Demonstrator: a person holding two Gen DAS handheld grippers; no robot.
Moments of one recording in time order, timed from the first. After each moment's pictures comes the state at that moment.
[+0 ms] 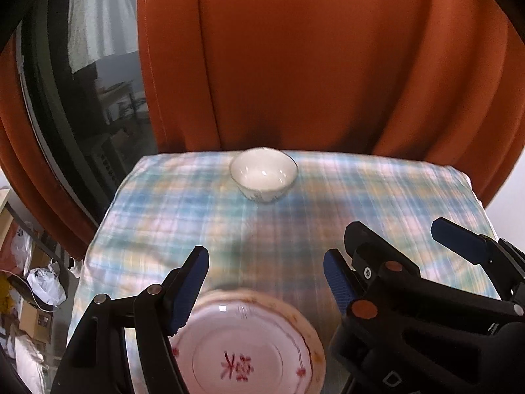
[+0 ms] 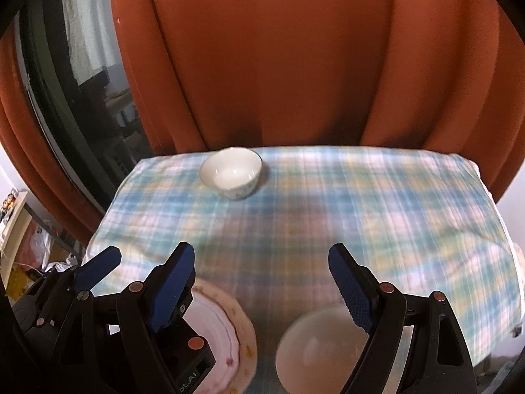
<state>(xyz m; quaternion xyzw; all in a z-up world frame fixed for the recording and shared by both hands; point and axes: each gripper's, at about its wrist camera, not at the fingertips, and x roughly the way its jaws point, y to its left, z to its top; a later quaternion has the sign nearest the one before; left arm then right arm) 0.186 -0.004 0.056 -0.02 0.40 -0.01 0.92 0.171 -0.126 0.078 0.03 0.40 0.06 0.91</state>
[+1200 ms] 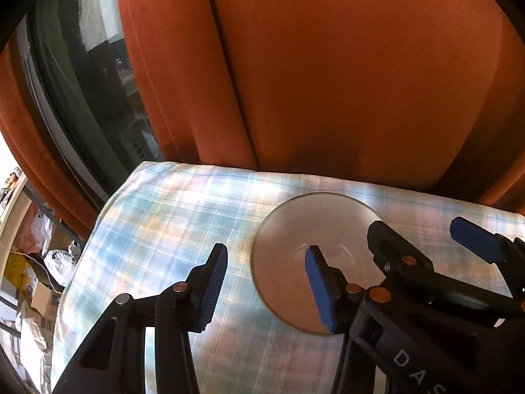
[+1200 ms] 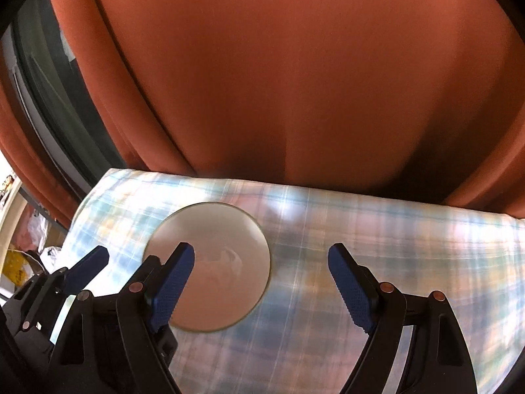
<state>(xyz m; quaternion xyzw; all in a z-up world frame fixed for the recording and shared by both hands) 0.400 0.011 -0.029 -0.02 0.44 0.11 0.89 0.420 -0.099 -0.015 -0.01 0.44 0.13 0.89</state>
